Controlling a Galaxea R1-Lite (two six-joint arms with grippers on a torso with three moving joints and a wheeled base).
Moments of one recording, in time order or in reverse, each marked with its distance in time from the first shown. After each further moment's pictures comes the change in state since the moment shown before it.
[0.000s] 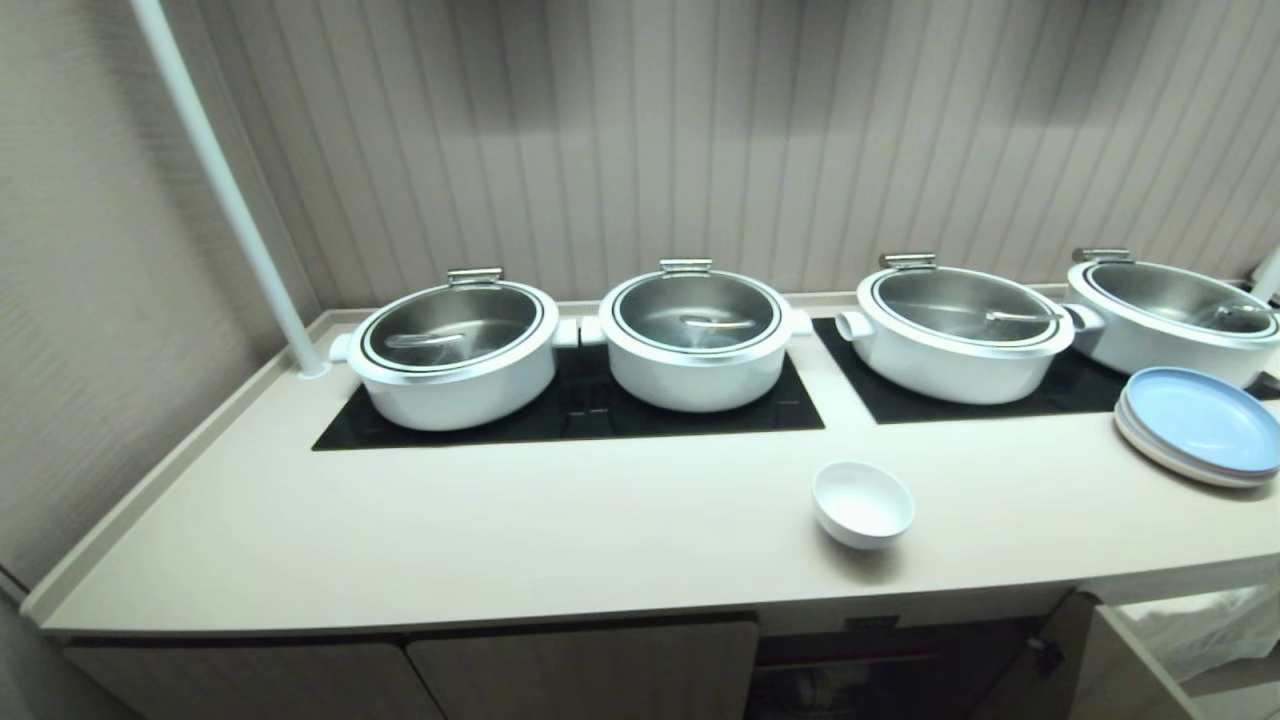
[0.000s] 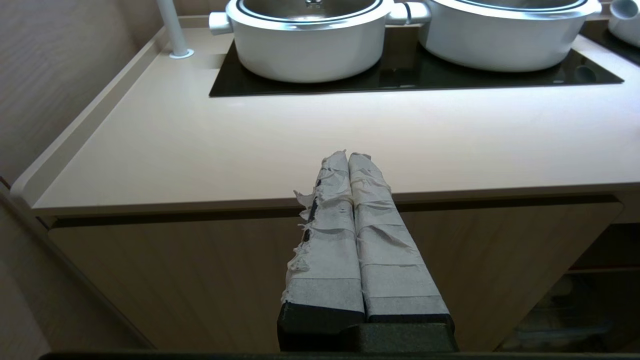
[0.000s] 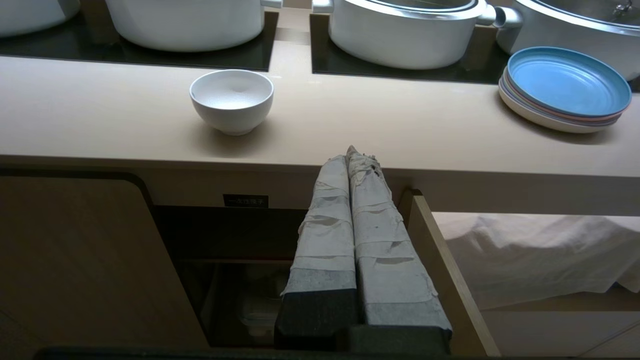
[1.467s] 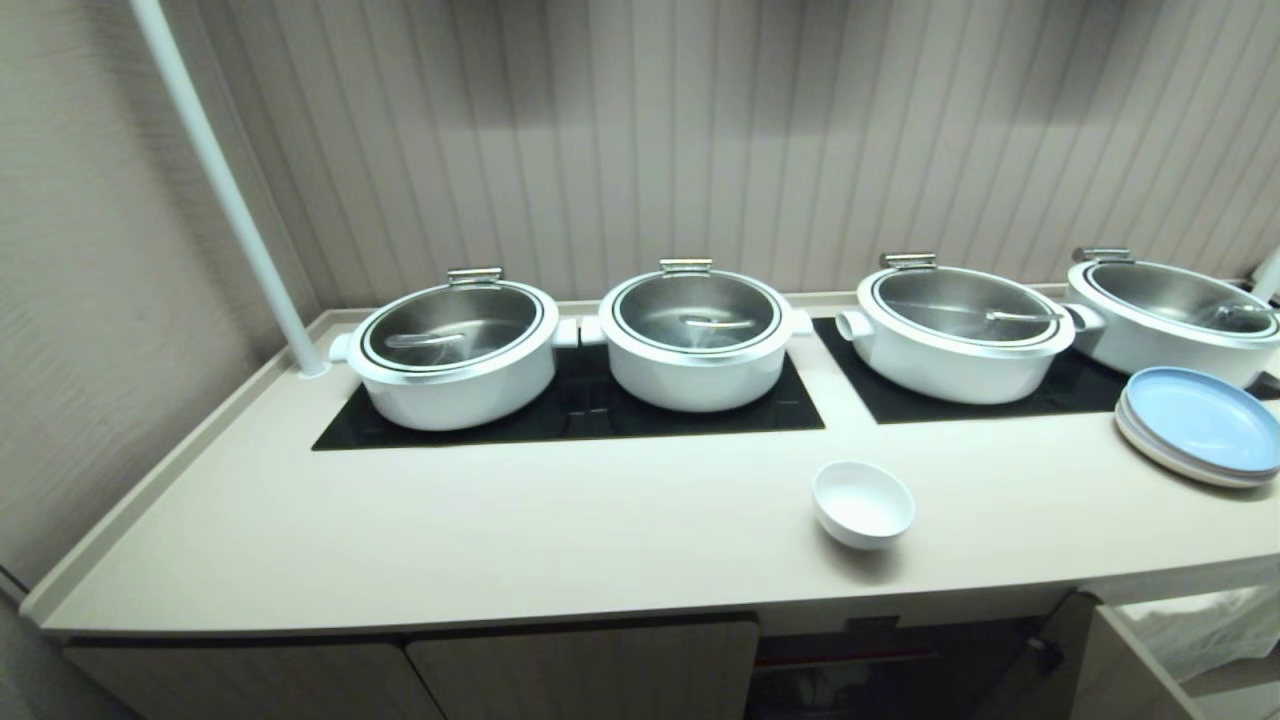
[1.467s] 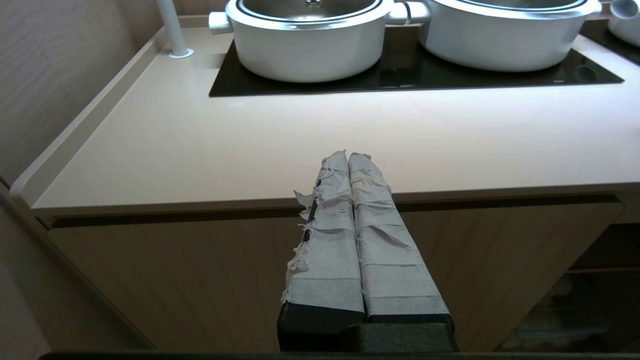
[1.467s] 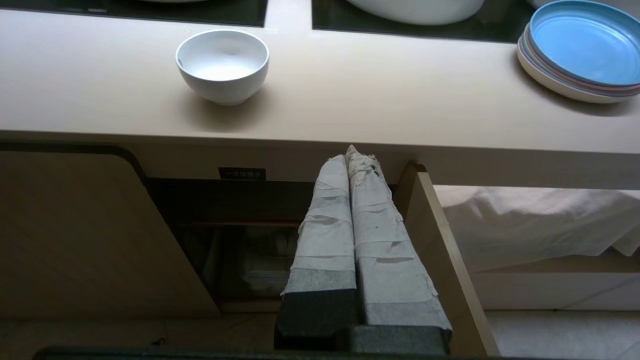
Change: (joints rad) left arm 0.000 0.000 0.000 0.000 0.000 0.000; right arm -0.002 0.386 0.000 -0.211 -0.006 -0.006
